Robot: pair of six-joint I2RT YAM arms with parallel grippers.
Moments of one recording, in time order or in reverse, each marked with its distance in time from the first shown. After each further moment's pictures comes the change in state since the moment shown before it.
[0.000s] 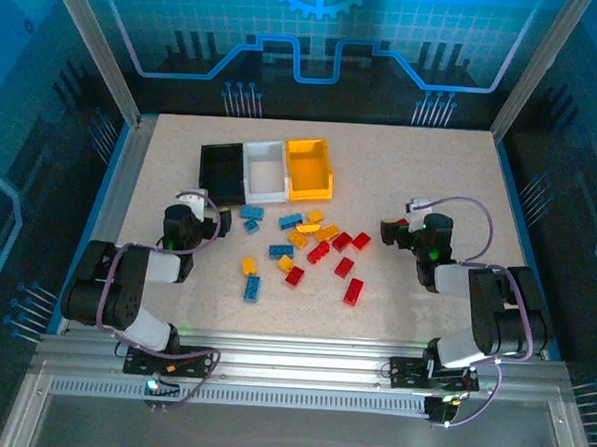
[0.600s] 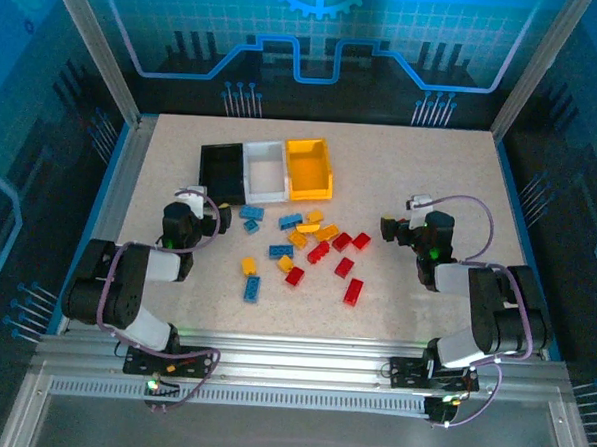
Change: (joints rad) left arm 0.004 0.003 0.020 0.008 -0.002 -0.005; right arm -0.004 0.005 0.014 0.029 -0.006 -0.010
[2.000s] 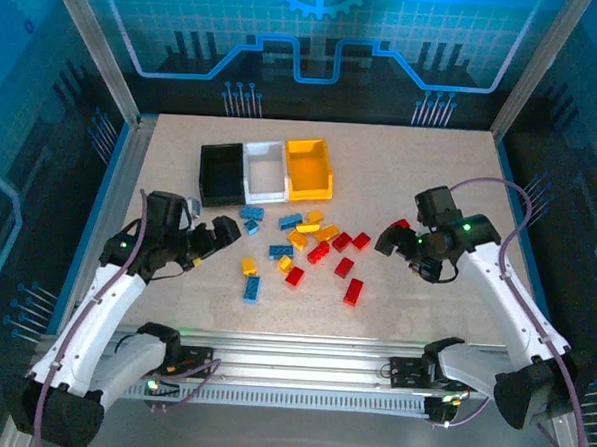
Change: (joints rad) left arm -0.170 -0.653 0.468 -1.619 0.356 -0.702; right arm 0.211 -0.358 0.639 -1.799 -0.117 0.825
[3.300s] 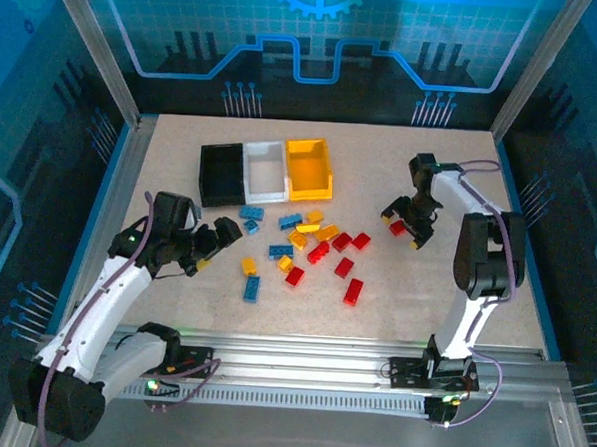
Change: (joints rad) left arm -0.001 0.061 -0.021 0.007 -0.018 -0.105; right arm -0.210 0.764 0.340 0.141 0.009 0.093
